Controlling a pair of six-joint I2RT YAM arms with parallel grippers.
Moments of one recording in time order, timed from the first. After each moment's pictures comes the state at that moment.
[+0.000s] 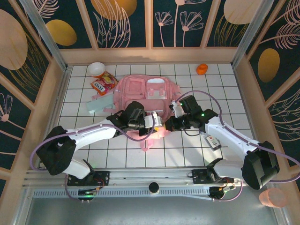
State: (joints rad) left arm -0.82 1.49 0.84 -0.06 0.38 0.52; right arm 0.59 1.22 0.83 -0.57 -0.52 0.42
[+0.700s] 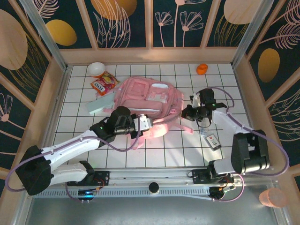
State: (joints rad) left arm -0.82 1.17 0.70 -0.07 0.31 0.51; right arm 0.19 1.41 0.83 -0.48 -0.51 0.39
